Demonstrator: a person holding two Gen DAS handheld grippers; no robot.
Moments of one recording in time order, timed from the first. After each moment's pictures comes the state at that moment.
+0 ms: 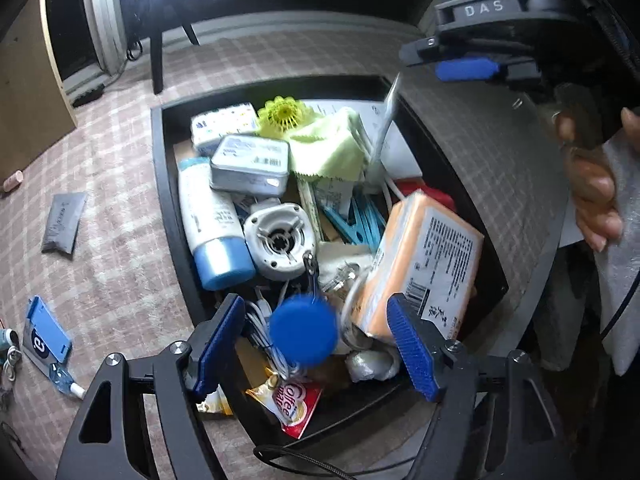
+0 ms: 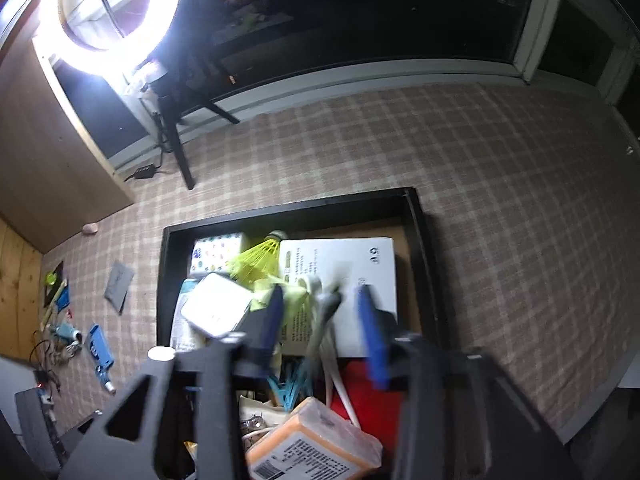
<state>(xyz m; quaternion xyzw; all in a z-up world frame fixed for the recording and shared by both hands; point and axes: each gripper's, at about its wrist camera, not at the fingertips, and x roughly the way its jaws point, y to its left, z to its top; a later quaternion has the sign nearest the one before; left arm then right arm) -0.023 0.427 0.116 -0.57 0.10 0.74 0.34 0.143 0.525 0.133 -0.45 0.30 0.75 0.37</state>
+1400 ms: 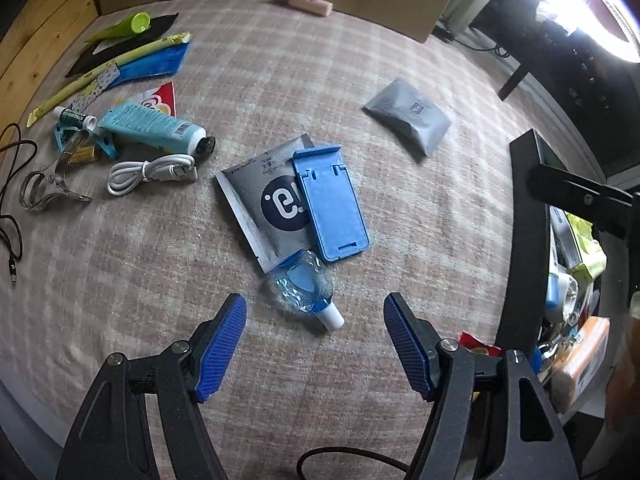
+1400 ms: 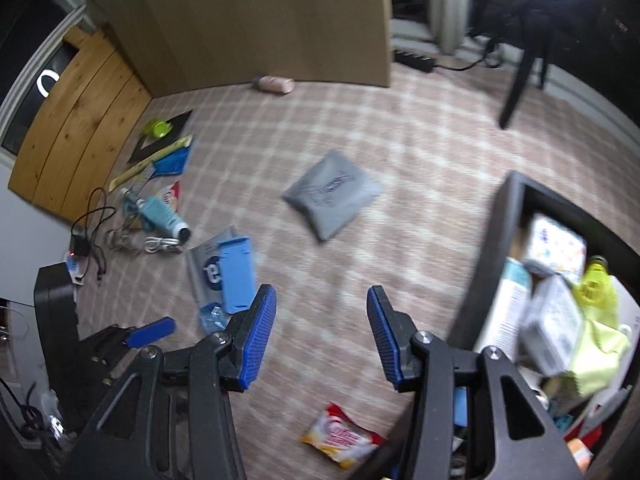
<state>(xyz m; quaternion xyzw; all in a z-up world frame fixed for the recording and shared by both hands) -0.082 0.155 0.040 -0.64 -0.09 0.76 0.03 -0.088 0.325 0.068 -0.56 0.22 0.80 0.09</state>
